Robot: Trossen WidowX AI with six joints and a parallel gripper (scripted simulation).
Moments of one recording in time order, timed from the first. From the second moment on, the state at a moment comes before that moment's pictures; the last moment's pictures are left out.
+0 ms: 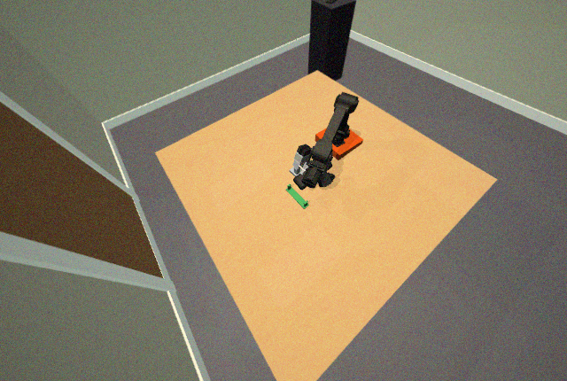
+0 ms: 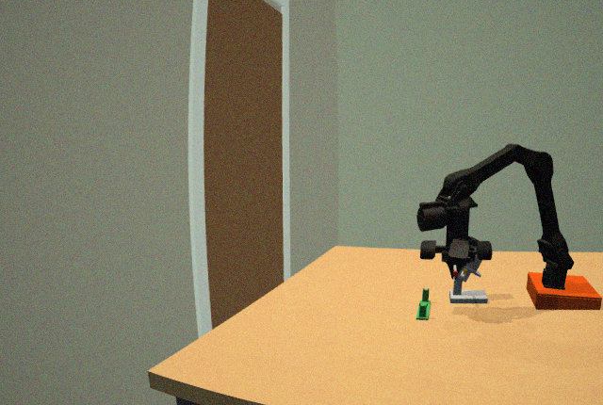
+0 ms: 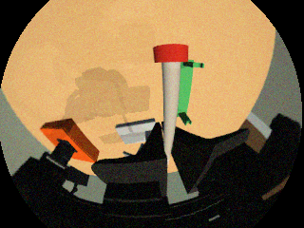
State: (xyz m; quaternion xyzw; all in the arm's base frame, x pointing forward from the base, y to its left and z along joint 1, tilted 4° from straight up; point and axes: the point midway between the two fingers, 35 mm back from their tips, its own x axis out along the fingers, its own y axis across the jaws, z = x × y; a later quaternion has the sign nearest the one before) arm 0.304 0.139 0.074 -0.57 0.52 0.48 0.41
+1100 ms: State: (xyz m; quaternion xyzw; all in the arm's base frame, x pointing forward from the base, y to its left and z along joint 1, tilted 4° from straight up) arm 0.268 0.139 0.027 -0.58 0.51 0.49 0.40
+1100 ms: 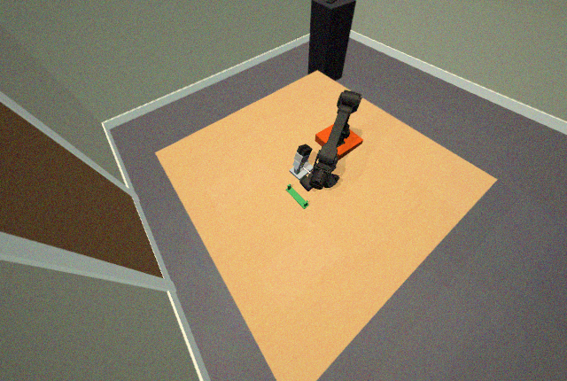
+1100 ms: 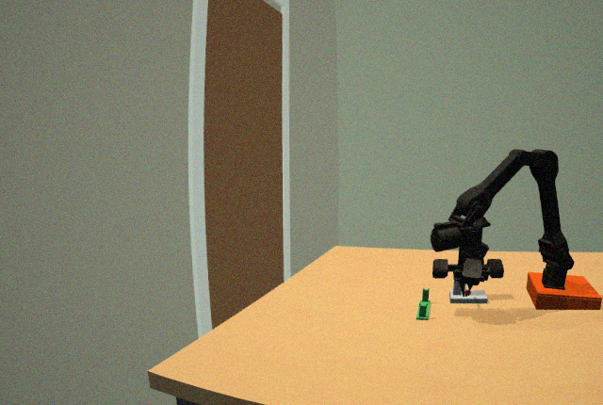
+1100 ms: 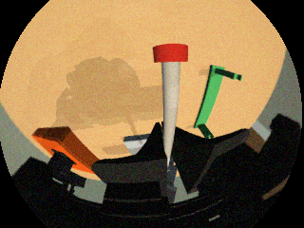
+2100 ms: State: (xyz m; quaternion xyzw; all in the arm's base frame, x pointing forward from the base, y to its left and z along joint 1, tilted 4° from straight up) arm 0.270 0.124 0.027 -0.58 0.51 0.49 0.40
